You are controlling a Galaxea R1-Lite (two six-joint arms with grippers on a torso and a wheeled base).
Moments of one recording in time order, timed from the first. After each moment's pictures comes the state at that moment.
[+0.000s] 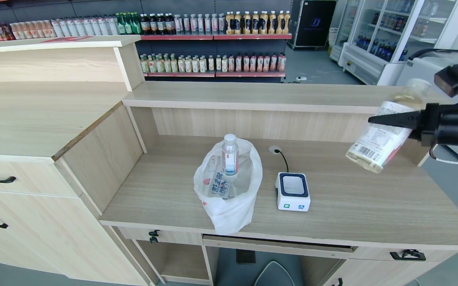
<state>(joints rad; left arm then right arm) 0.00 0.00 0.00 0.00 0.00 0.00 -0.15 1.59 -1.16 -0.09 0.91 0.23</state>
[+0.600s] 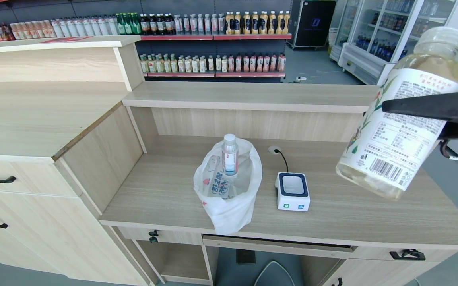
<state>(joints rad) 0.00 0.00 0.00 0.00 0.00 0.00 0.20 1.32 -1.10 -0.06 1.02 0.29</state>
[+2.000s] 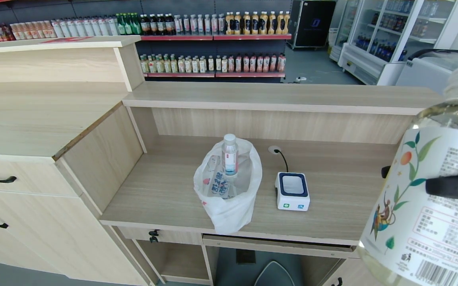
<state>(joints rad) 0.00 0.00 0.00 0.00 0.00 0.00 0.37 1.14 -0.96 0.05 0.97 0.22</state>
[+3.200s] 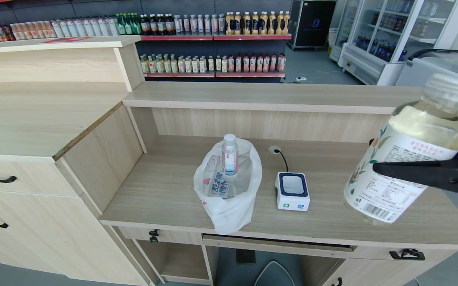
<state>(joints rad) 0.00 0.00 0.00 0.00 0.00 0.00 0.23 1.23 -0.96 0.04 0.76 -0.35</state>
